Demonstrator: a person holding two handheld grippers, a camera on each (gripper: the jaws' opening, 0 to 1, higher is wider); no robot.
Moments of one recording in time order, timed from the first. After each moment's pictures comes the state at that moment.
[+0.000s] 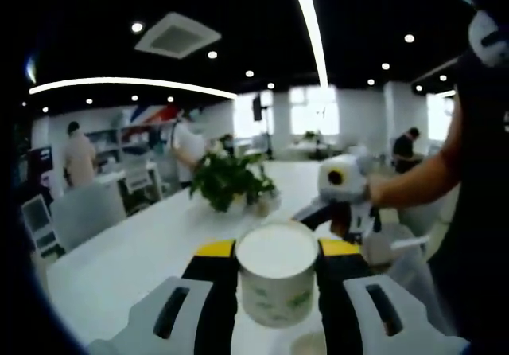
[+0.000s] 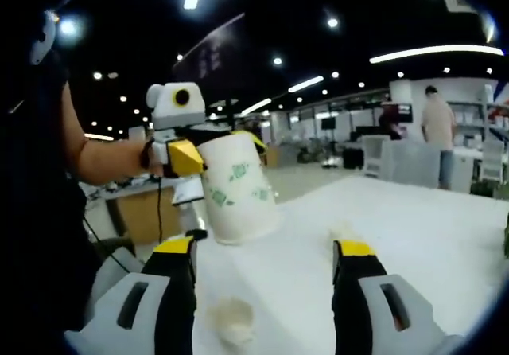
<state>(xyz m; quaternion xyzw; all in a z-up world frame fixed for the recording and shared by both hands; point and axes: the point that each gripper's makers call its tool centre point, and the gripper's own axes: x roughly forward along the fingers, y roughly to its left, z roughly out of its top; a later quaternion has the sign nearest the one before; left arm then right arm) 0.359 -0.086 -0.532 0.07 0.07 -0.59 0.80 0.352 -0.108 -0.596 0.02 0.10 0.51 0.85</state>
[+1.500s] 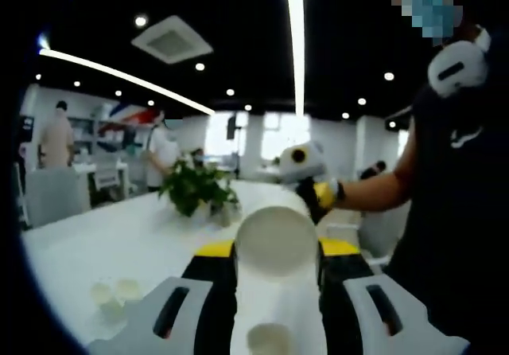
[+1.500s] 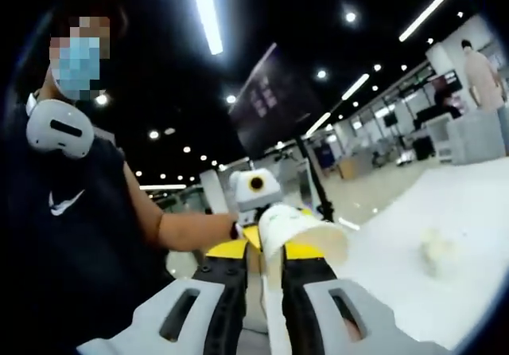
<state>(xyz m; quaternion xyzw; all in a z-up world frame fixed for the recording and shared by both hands) 0.310 -0.046 -0.543 -0.03 0.05 -0.66 0.74 0.287 -0.080 -0.520 0.17 0.09 0.66 0.72</state>
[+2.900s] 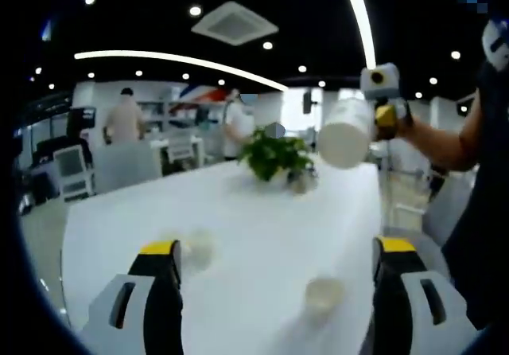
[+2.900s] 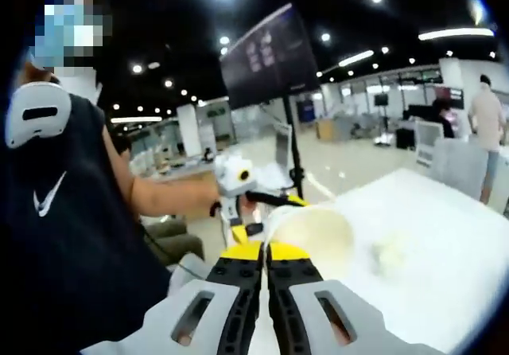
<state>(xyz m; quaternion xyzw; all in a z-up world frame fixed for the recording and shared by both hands) 0.358 0.034 -0.604 0.02 0.13 -0.47 0.87 0.301 -0.093 -0.485 -0.04 0.18 0.62 0.76</state>
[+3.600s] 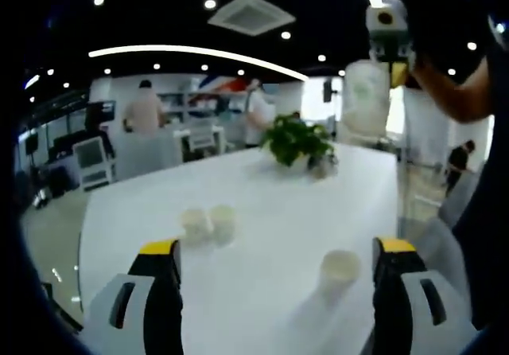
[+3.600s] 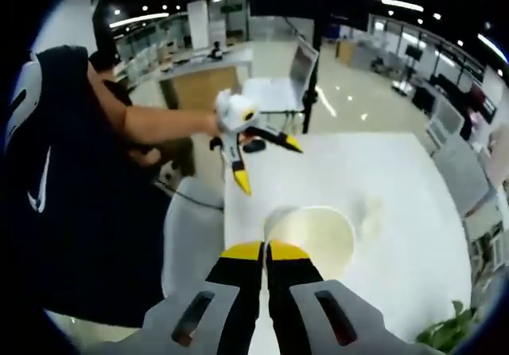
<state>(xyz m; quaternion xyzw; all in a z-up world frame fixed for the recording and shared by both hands) 0.351 0.068 -0.619 0.03 0.14 -0.43 0.89 0.289 -0.078 -0.486 -0.31 0.35 0.59 0.65</state>
